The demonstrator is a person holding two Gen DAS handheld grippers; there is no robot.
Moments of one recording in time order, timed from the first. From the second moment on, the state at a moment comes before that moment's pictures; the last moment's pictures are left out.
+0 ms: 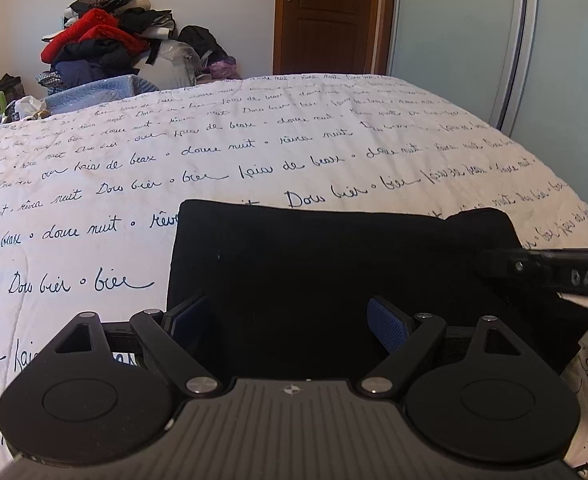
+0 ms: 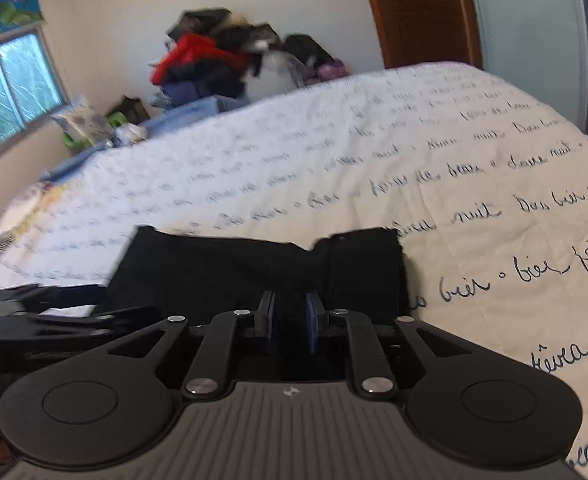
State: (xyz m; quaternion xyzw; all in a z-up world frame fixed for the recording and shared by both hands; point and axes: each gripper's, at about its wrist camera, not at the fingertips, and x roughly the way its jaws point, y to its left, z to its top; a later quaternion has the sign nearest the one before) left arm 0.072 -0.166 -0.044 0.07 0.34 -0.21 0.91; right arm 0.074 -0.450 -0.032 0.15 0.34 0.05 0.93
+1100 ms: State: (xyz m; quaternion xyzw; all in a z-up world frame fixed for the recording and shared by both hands) left arm 0.100 -0.092 -0.052 -0.01 0.42 -0.26 0.87; right arm 0.051 -0.510 -0.048 0.23 0.38 0.08 0.89
